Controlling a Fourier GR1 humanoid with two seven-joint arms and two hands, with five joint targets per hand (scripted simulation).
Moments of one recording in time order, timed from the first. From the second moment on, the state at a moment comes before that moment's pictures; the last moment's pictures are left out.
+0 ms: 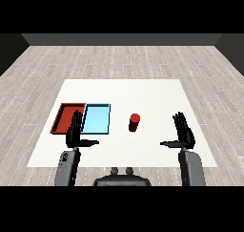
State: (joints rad) left arm 0.02 0.03 0.02 -1.62 0.06 -0.08 -0.45; right arm 0.03 -0.18 -0.19 -1.57 -0.19 0.29 -0.35
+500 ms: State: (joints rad) left arm 0.01 0.04 0.06 -1.62 0.09 -0.09 -0.44; right arm -0.05 -0.14 -0.16 -1.50 -0.15 0.25 -0.31
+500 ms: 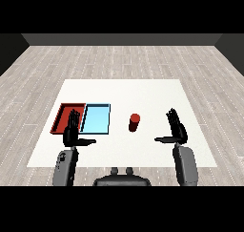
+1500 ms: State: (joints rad) left arm 0.01 0.04 0.07 -1.61 0.10 -0.09 -0.45; right arm -0.22 -0.05 -0.12 -1.22 -0.16 0.20 -0.33
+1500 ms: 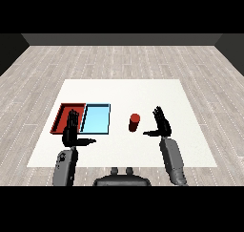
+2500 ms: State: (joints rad) left arm -0.01 0.04 0.06 -1.63 0.11 -0.08 -0.42; right arm -0.30 0.00 0.02 -1.03 -0.26 0.11 -0.42
